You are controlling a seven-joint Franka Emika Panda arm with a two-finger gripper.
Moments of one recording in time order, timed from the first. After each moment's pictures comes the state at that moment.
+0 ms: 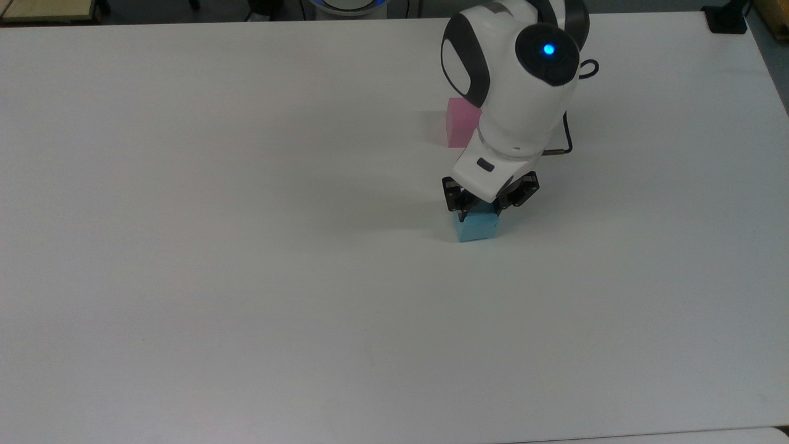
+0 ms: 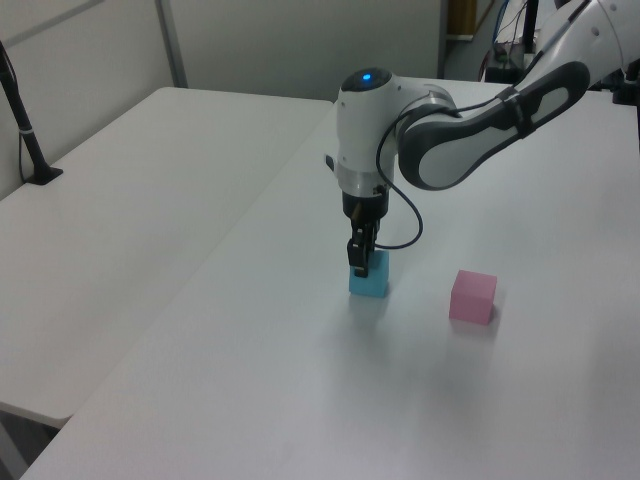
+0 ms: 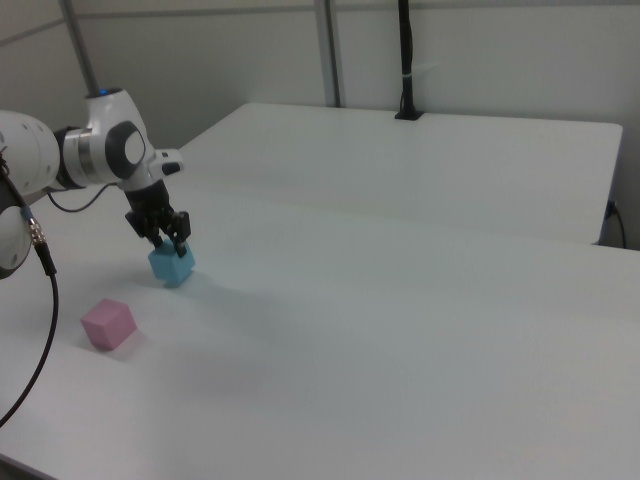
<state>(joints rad) 0.24 0.58 0.17 -1.46 -0.20 2.07 0.34</state>
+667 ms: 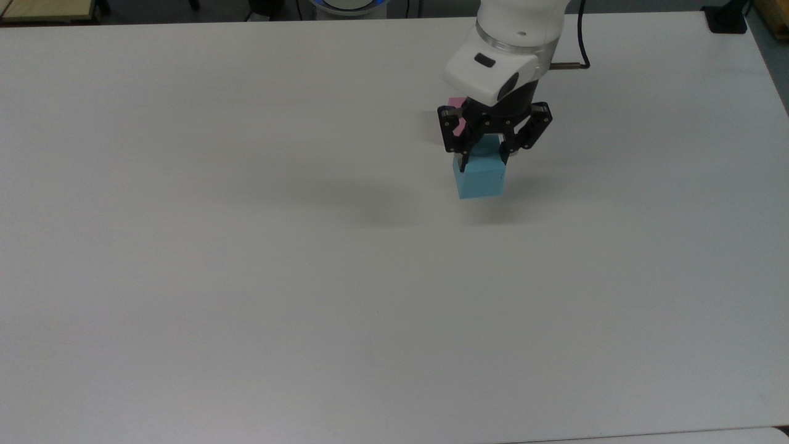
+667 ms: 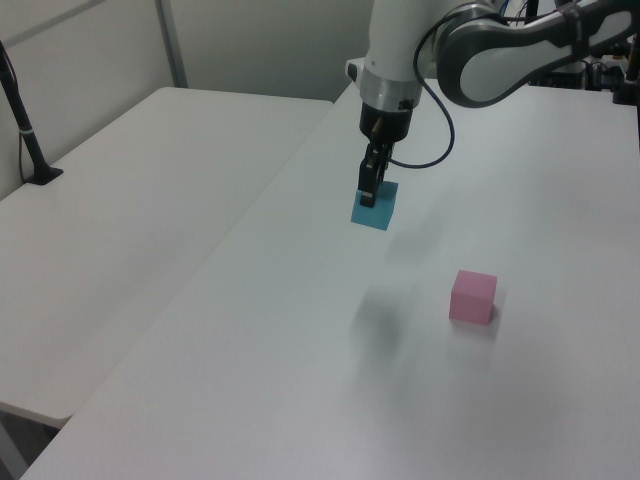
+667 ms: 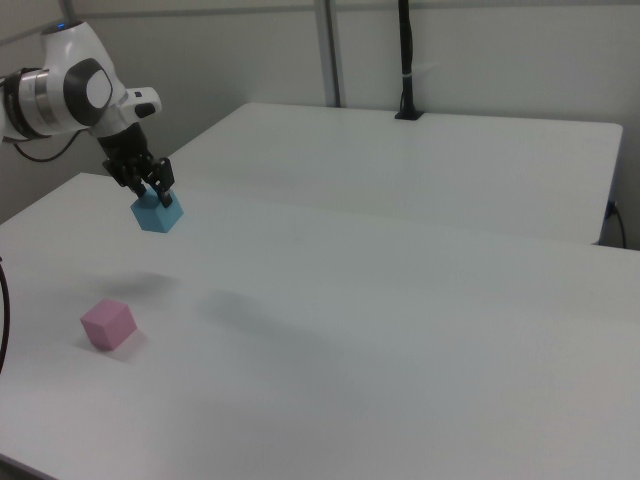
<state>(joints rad) 0.22 0.32 0.17 -1.54 -0.18 2.03 0.34</state>
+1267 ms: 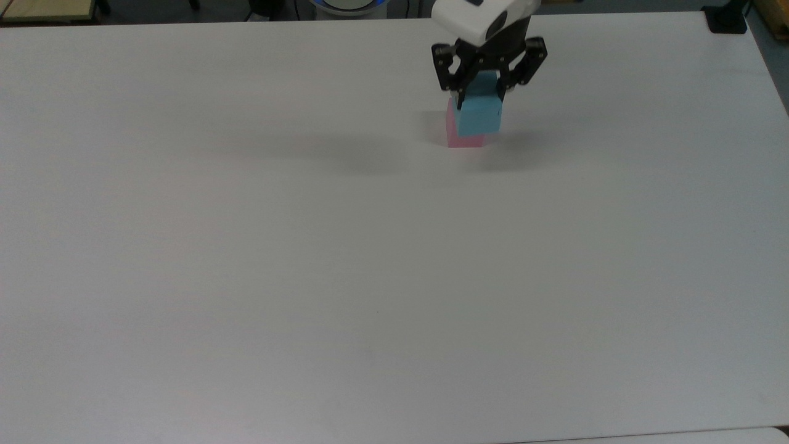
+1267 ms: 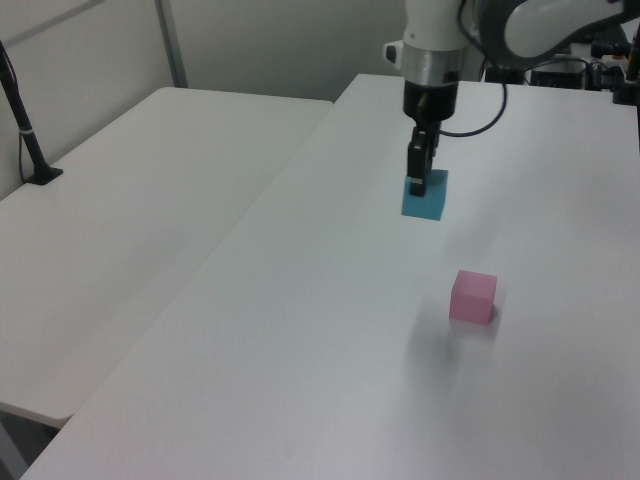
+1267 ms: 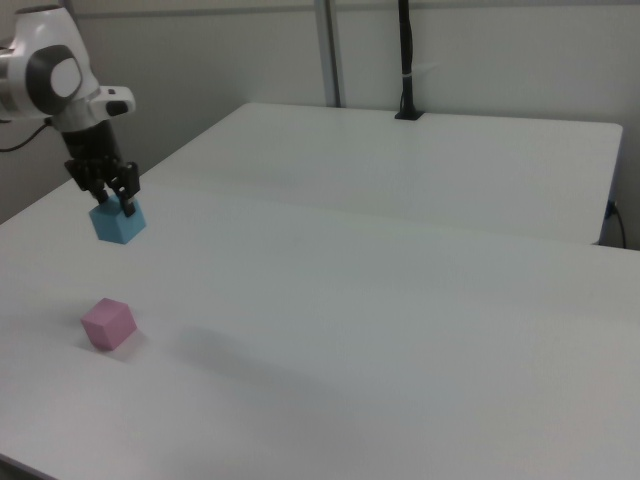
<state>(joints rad) 0.22 0.13 0.18 -1.69 -0.05 1.89 0.30</state>
